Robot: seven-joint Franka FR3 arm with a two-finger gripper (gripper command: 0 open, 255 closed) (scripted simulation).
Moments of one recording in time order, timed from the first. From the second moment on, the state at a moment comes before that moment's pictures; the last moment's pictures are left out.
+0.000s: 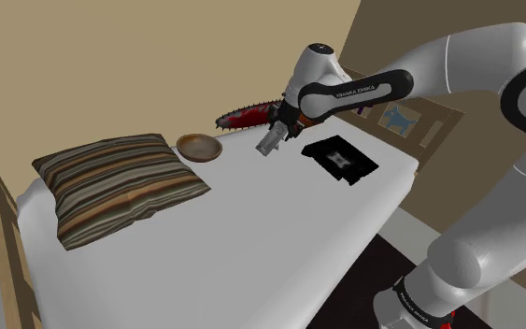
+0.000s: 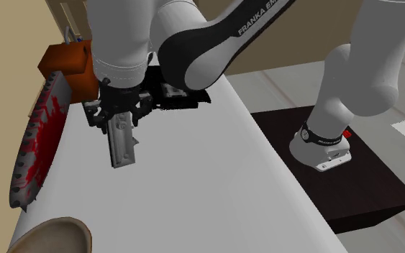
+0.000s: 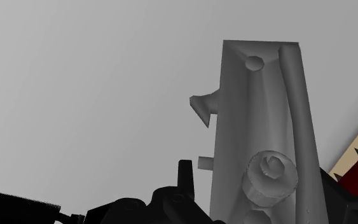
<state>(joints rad) -0.32 0.09 0.39 -2.05 -0.29 2.41 1.44</state>
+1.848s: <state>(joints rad) 0.15 0.79 0.40 -0.96 -0.56 1.90 1.73</state>
